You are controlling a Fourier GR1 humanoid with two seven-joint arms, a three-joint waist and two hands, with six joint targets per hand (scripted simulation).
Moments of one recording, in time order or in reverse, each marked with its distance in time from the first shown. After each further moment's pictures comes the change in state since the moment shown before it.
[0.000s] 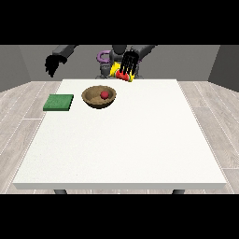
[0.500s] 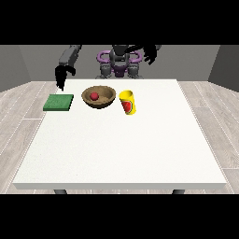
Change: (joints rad) left arm 0.039 -0.039 0.341 -0.381 0.700 0.007 -0.204; right arm -0.039 0.046 -0.012 0.004 -0.001 -0.079 -0.003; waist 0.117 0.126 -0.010
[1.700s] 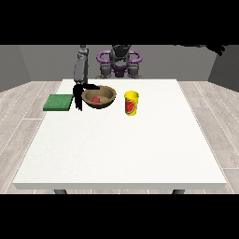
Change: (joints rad) left arm 0.023 0.547 0.595 0.078 0.745 -0.720 -0.129; right arm -0.174 0.124 0.026 0.250 0.056 -0.152 -0.206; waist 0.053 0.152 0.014
